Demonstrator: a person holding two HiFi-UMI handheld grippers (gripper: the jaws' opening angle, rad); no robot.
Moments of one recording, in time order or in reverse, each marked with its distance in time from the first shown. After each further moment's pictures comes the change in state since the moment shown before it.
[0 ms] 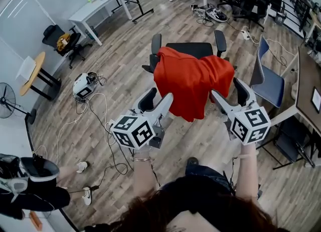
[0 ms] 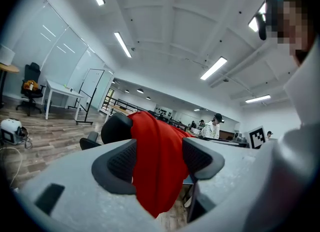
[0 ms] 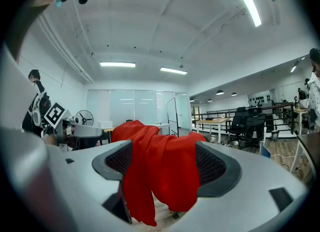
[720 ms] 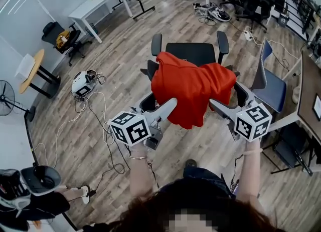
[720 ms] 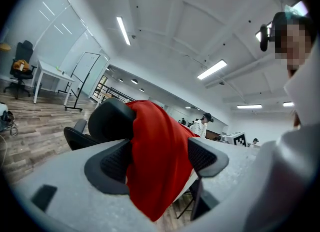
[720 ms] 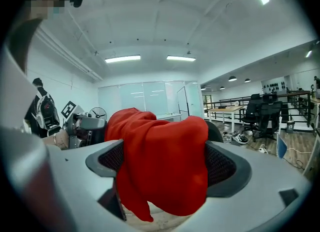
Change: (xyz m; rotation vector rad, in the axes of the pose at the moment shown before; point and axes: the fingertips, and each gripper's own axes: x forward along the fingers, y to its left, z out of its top) left arm 0.042 0.015 -0.015 -0.090 0.083 -0.126; right arm 0.043 -0.024 -0.034 0.030 0.118 0.159
